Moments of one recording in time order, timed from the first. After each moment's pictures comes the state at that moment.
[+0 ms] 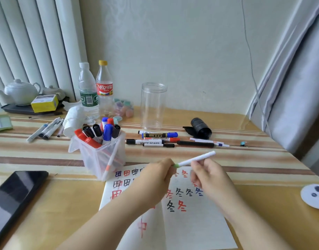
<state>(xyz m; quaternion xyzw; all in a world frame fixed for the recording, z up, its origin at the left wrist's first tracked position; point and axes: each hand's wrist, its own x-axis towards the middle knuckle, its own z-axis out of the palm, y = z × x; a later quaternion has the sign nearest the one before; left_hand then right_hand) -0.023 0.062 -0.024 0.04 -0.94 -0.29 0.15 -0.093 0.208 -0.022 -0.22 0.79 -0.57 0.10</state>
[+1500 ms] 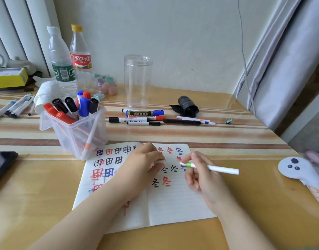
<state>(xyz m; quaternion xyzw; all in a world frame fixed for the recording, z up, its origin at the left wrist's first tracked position) -0.023 0.065 -0.064 -0.03 -0.94 -0.27 0.20 -0.076 0.239 -0.052 -0.15 0.70 -0.68 0.17</state>
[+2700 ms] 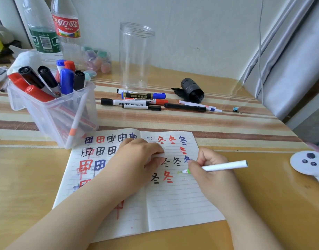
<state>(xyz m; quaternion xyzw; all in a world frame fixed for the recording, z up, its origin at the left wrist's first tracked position) -0.023 0.058 -0.075 -0.02 -0.94 -0.28 0.17 -0.084 0.241 -0.068 -0.23 0.83 -0.51 0.03</state>
